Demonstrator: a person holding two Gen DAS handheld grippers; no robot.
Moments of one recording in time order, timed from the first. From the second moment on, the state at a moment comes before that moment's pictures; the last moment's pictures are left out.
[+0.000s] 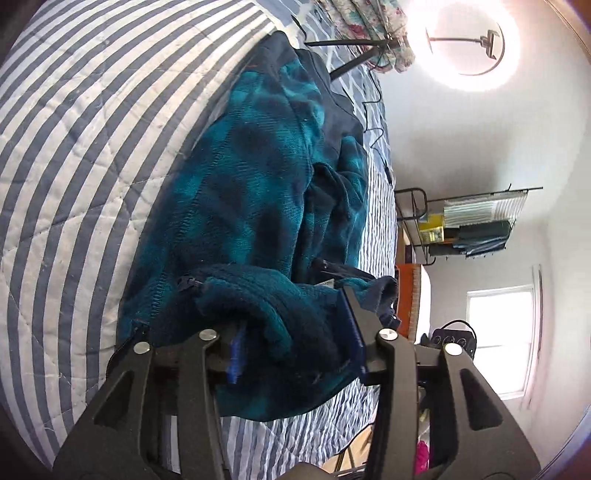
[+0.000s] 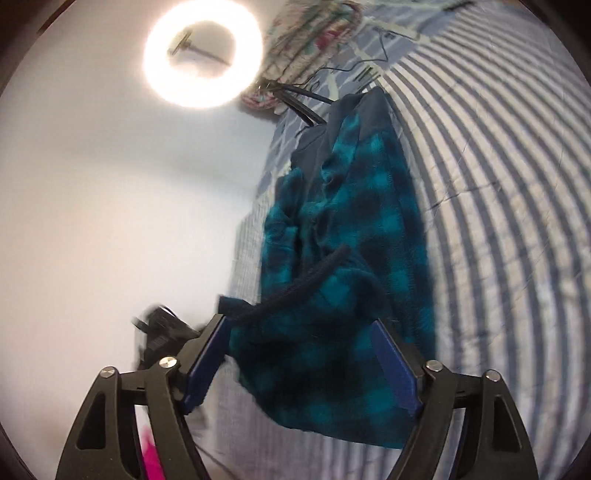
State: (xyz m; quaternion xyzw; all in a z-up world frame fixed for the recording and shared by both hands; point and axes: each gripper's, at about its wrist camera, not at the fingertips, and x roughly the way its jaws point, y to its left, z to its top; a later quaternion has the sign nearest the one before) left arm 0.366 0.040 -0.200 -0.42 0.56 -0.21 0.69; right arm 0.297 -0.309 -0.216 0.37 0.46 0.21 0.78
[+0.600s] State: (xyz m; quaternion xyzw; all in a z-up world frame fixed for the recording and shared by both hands) left arm 0.366 0.077 -0.165 -0.39 0.51 -0.21 0.74; right arm 0.278 -0.281 -0.253 0.18 0.52 0.18 0.81
